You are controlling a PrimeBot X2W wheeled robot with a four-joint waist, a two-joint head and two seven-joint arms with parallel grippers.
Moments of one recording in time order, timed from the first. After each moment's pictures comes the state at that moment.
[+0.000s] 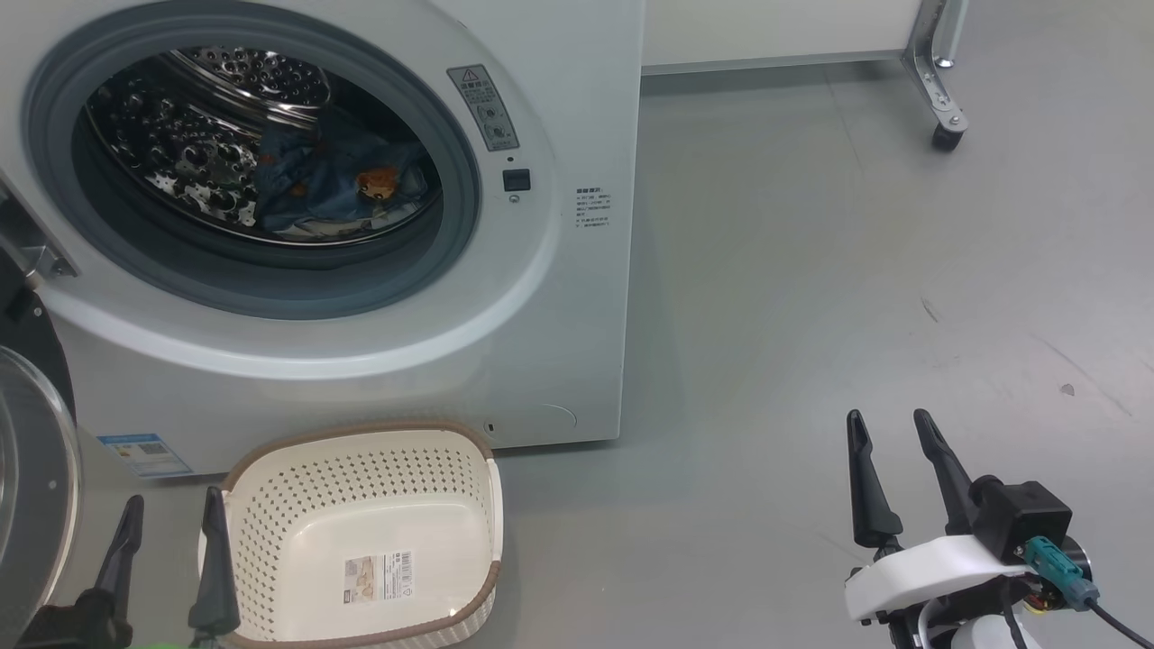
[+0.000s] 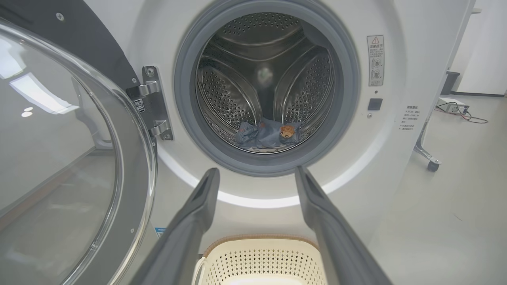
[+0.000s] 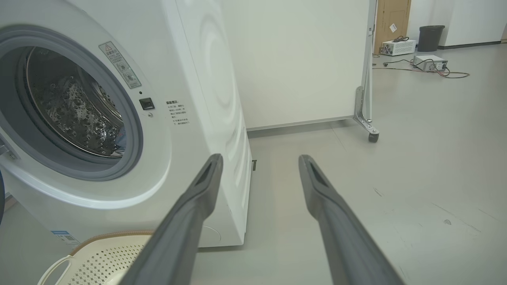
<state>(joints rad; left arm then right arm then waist) 0.13 0.16 -0.01 0.08 -0.35 -0.06 -0.25 0.03 -0.09 0.23 0.12 0.34 -0.02 -0.25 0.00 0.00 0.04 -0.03</state>
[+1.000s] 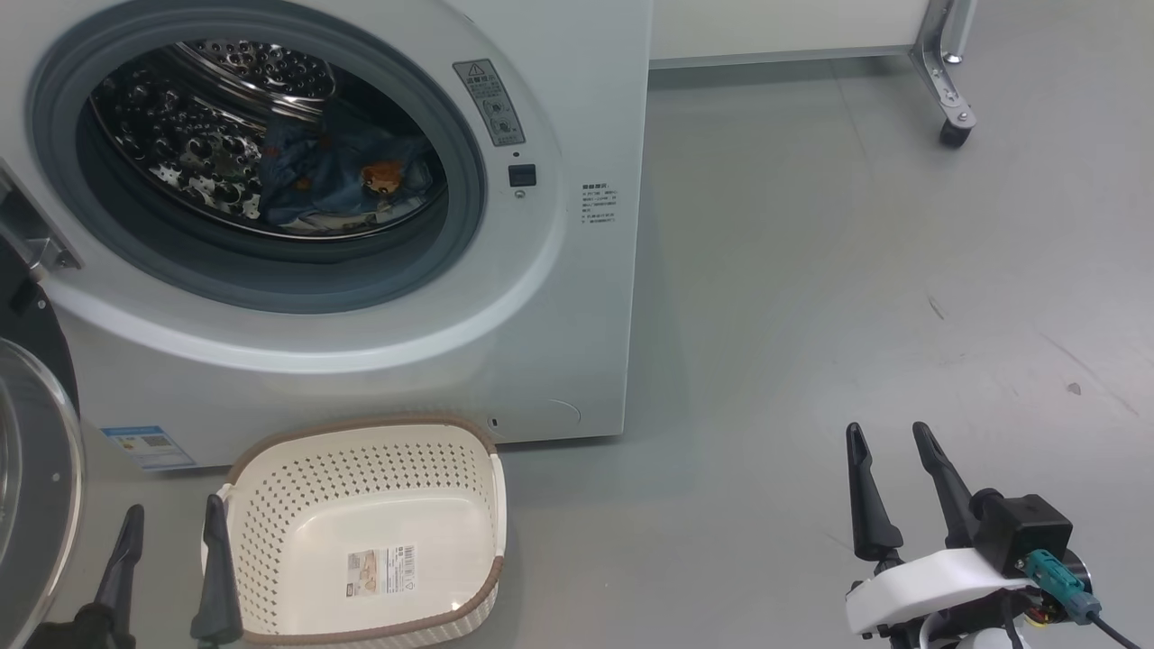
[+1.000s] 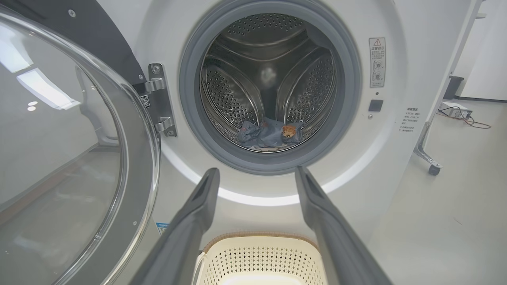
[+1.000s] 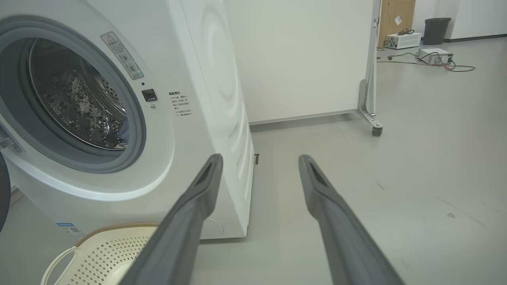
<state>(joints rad) 0.17 0.12 0.02 0.04 -0.33 -0.07 -0.25 0.06 -0.09 0.23 0.11 0.34 -0.01 -0.25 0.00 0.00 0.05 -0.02</state>
